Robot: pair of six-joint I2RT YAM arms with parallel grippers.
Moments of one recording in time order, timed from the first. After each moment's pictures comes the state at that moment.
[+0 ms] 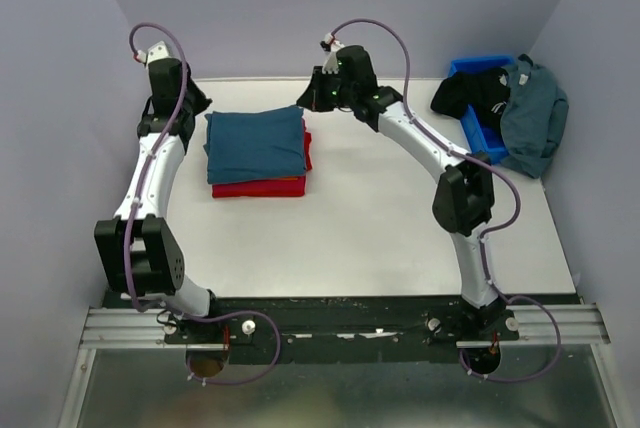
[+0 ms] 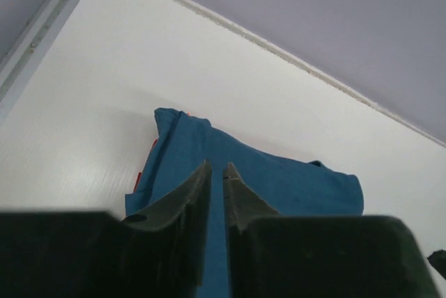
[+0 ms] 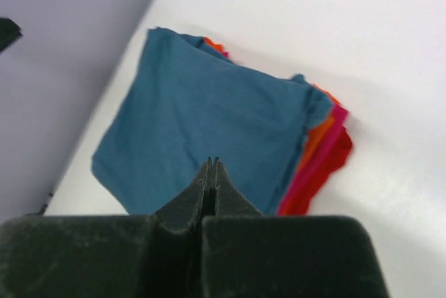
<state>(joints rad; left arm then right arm) 0.06 1.61 1.44 -0.28 -0.10 -0.45 0.59 2.18 2.05 -0.28 -0.25 0.40</state>
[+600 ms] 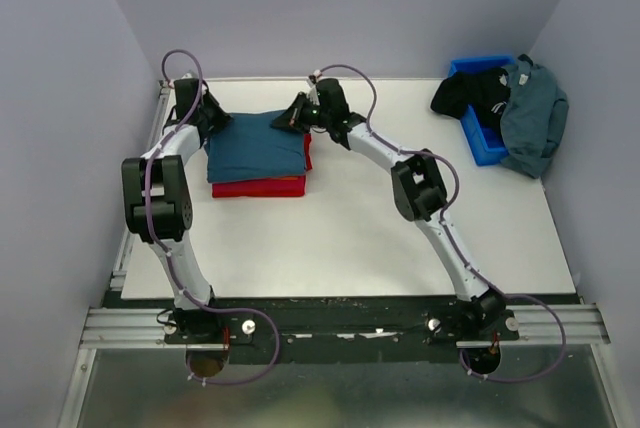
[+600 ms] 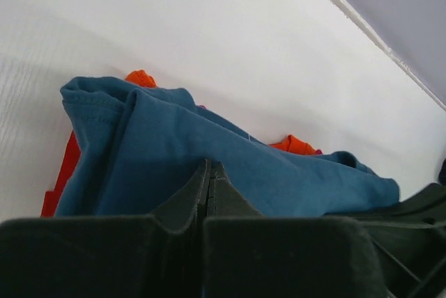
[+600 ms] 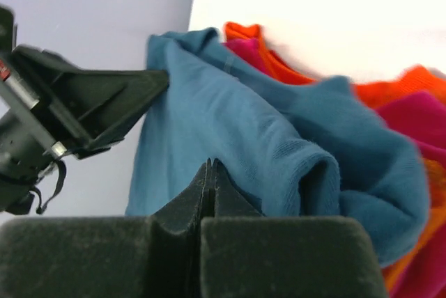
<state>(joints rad) 0.08 1.92 1.40 -0.07 0.20 -0.63 0.59 2.64 2.32 0.01 -0.52 0.93</state>
